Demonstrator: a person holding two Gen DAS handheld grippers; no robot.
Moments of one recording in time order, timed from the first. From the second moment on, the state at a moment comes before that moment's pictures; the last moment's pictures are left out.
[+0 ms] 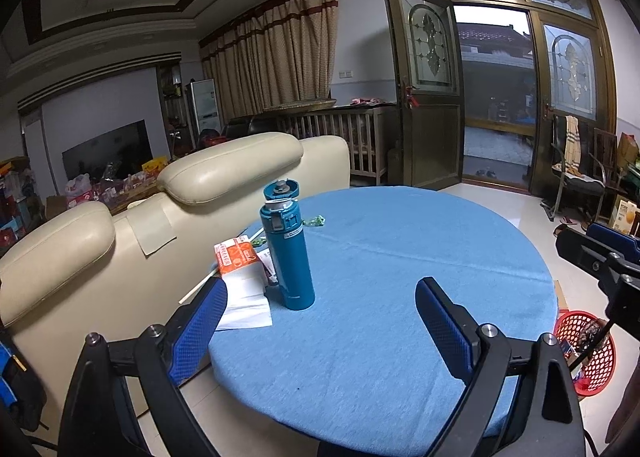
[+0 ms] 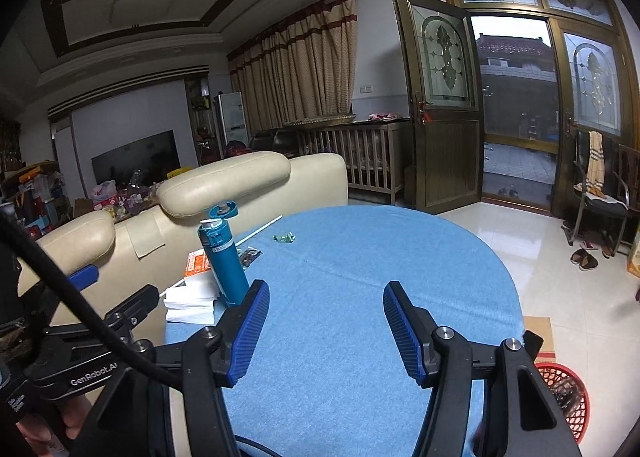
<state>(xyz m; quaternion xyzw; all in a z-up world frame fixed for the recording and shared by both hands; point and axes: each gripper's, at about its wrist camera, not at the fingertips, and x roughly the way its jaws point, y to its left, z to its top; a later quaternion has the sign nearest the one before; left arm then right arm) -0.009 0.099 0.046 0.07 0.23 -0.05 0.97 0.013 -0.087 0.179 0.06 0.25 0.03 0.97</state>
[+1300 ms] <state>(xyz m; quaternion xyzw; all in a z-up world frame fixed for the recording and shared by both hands) -0.011 0.106 0.045 0.07 0.25 -0.04 0.97 0.016 -0.090 0.161 0.08 0.27 0.02 0.96</state>
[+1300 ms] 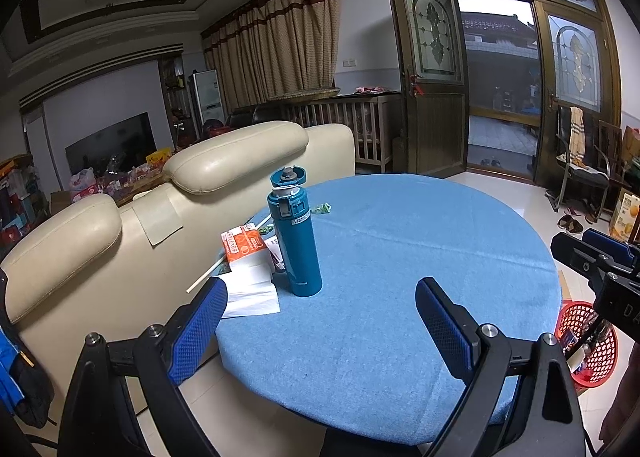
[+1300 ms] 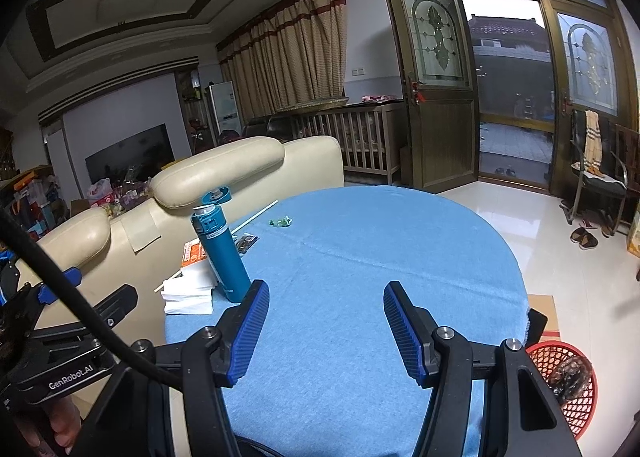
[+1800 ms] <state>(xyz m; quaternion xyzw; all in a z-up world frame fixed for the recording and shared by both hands) -0.016 0.097 0.045 0.09 0.25 -0.05 0.96 0.013 -0.104 0.161 0.09 0.27 0.01 0.96</state>
